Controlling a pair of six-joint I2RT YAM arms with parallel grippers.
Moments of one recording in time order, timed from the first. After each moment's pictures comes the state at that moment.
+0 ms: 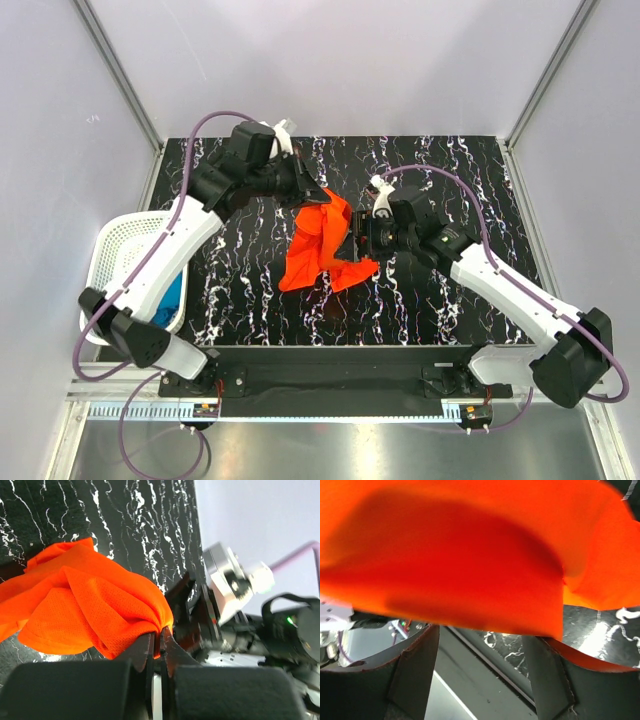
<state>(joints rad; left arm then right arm) -0.57 1.49 1.68 -0.79 0.38 -0.80 0.65 1.25 1.08 -0.46 -0.33 0.55</state>
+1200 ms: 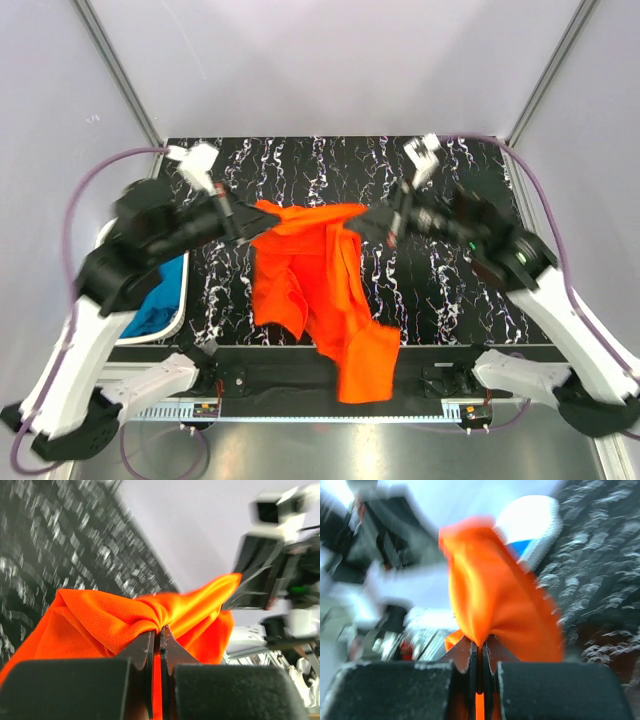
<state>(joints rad) -0.57 0.89 1.49 -0.75 0.34 -0.66 0.74 0.99 1.35 -0.45 -0.45 0.76</state>
